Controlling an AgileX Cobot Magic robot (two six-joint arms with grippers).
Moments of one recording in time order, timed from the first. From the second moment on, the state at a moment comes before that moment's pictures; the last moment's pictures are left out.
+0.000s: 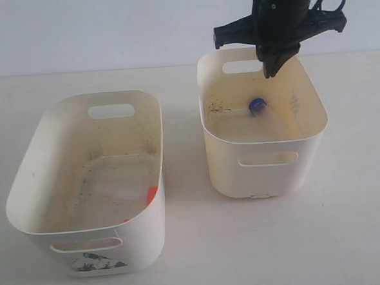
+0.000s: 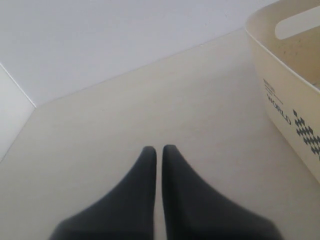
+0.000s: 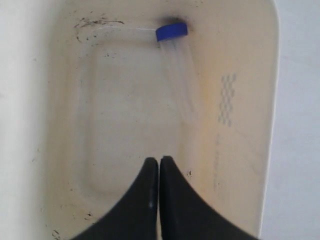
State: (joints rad) left arm -0.08 0.00 0.00 0.39 0.34 -0.03; right arm 0.34 1.91 -1.74 -0.12 1.22 0.40
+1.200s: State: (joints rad) left arm -0.08 0.00 0.00 0.39 0.34 -0.03; right arm 0.32 2.23 -1.82 -0.07 1.22 0.37
